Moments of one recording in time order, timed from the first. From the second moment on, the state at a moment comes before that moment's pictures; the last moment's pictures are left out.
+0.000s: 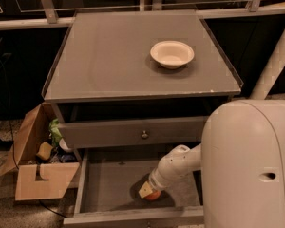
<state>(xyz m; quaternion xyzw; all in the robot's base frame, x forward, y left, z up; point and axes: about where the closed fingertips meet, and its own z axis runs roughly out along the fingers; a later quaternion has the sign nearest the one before) 0.497 -0.060 0.372 -0.25 0.96 0.12 0.08</state>
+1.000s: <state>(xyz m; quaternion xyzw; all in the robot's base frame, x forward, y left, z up) 0.497 -0.060 0.372 -0.25 0.96 0.12 0.08</state>
